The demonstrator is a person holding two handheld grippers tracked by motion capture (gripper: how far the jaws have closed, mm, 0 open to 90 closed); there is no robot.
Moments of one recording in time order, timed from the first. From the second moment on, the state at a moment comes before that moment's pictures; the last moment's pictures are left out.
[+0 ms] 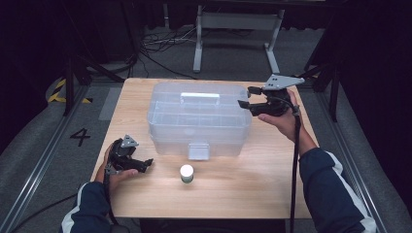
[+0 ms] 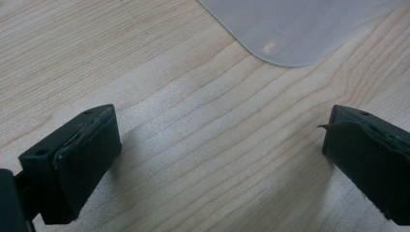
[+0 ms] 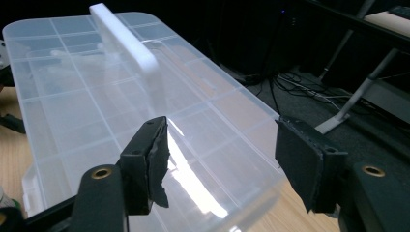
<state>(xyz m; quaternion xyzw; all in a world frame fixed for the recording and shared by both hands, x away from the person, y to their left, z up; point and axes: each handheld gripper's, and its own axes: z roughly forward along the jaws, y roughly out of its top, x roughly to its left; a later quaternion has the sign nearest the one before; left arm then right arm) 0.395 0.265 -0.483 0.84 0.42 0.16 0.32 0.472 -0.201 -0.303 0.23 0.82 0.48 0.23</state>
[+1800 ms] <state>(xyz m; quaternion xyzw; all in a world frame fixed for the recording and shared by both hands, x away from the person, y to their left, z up) 0.405 0.217 -0.431 0.84 0.33 0.18 0.39 0.480 -0.119 -0.300 0.17 0.87 0.39 0.24</state>
